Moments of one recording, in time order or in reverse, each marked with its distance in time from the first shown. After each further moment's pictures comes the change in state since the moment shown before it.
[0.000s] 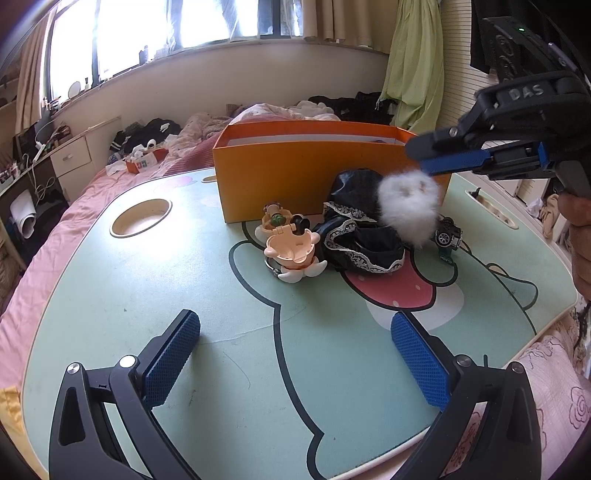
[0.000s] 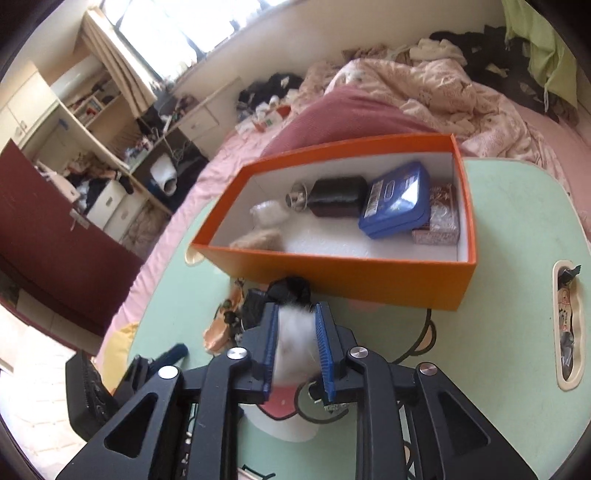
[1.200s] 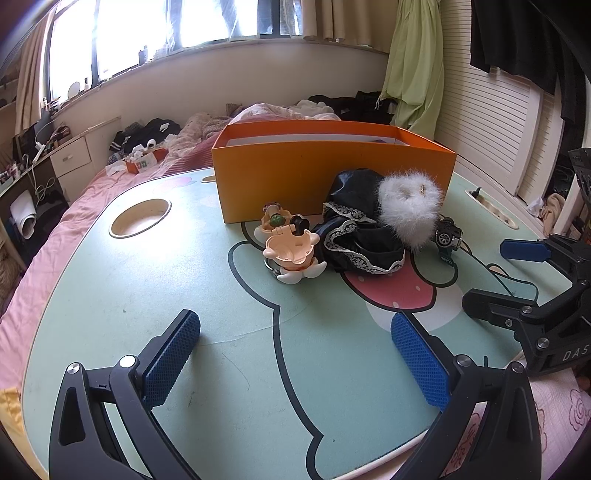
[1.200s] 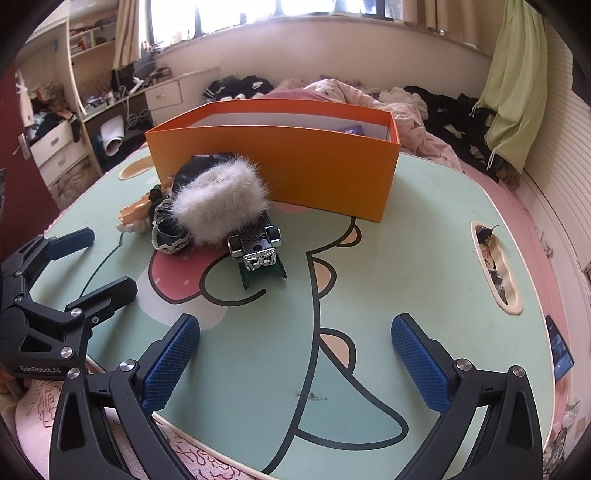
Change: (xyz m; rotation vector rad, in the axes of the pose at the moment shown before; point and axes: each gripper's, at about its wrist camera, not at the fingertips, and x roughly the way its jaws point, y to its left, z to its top) left arm -0.003 -0.003 -0.001 0.000 -0.003 0.004; right arm 0.012 0.004 -0.106 -0.261 -0.044 -0.391
